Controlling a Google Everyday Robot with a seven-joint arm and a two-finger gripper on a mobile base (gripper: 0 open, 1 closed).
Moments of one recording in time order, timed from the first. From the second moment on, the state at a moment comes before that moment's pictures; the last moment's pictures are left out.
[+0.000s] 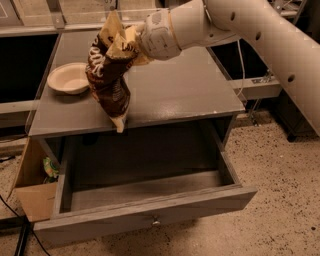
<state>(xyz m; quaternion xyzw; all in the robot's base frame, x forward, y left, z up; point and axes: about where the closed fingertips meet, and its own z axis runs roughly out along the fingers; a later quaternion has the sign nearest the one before) 0.602 0.100 0.981 -0.83 -0.08 -0.13 0.54</state>
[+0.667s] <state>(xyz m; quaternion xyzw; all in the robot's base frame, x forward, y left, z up) 0.613 0.076 0.951 -0.86 -0.06 -0.12 0.49</state>
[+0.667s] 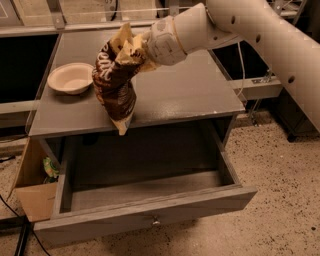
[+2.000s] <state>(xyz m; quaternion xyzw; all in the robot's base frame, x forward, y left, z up) 0.622 0.011 0.930 -0.90 -0.02 -0.12 0.41</state>
